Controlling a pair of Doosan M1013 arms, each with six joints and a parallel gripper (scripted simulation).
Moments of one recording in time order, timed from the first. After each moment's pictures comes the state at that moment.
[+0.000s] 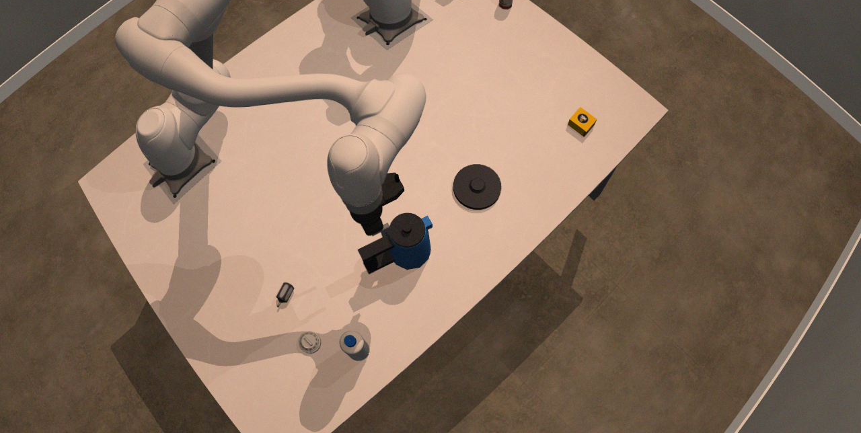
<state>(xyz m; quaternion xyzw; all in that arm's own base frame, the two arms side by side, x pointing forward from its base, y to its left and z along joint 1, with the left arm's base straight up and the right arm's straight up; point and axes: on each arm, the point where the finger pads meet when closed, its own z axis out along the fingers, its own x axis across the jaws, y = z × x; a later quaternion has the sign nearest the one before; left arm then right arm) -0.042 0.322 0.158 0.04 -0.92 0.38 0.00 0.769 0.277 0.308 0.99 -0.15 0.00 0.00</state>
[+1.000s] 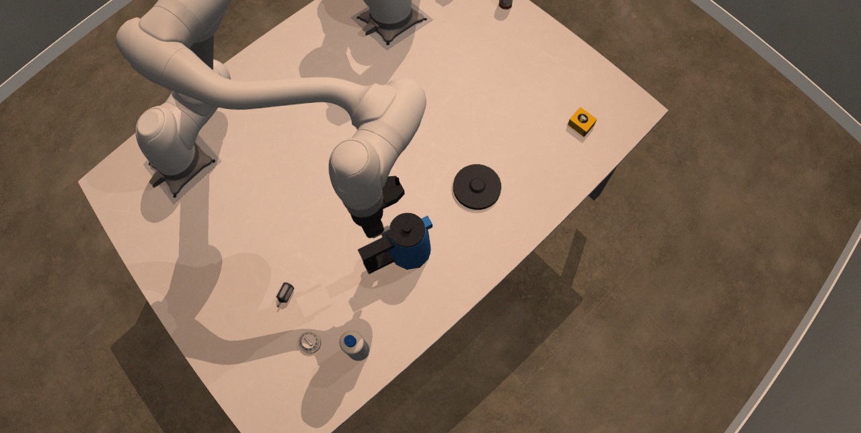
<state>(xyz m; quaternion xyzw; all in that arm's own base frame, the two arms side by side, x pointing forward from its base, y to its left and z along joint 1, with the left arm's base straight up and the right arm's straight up) -0.042 0.322 0.158 0.04 -0.92 0.38 0.00 0.769 0.277 0.292 0.99 -0.15 0.00 0.00</state>
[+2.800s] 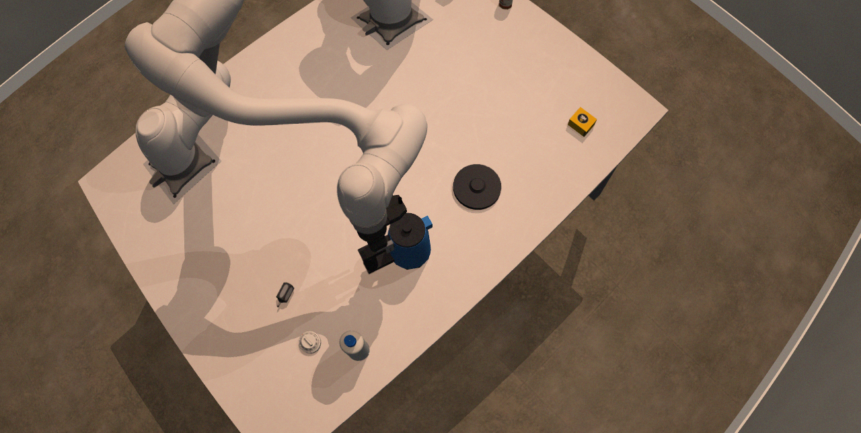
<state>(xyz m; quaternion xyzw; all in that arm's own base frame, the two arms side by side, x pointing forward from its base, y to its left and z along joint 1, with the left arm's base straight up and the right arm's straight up) -0.042 0.322 0.158 0.04 -0.92 0.38 0.00 0.769 0.277 0.188 0.99 -0.15 0.00 0.00</state>
